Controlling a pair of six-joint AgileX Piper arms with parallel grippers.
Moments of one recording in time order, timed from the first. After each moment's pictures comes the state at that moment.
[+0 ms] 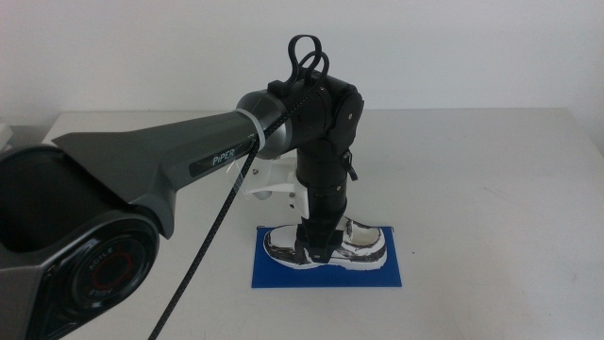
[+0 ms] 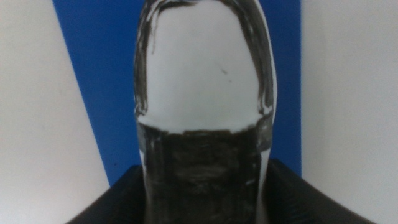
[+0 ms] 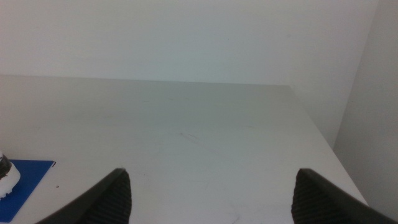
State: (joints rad) left arm -0.68 2.22 -1.86 -0.04 1.22 -2.10; right arm -0.03 -0.01 0.03 0.04 0.17 -0.06
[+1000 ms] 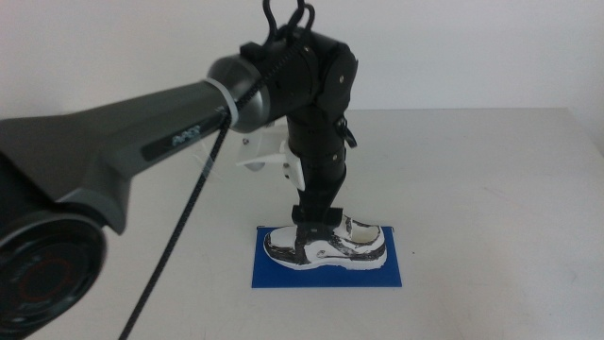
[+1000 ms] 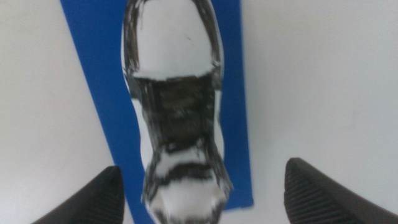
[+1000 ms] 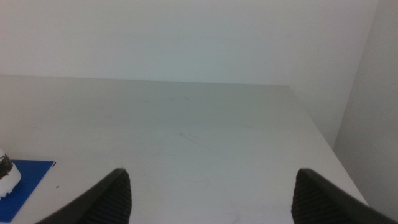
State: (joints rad) left arm -0.68 2.10 -1.86 -0.02 1.22 -2.10; right arm -0.03 -0.01 0.03 0.04 0.17 -0.06
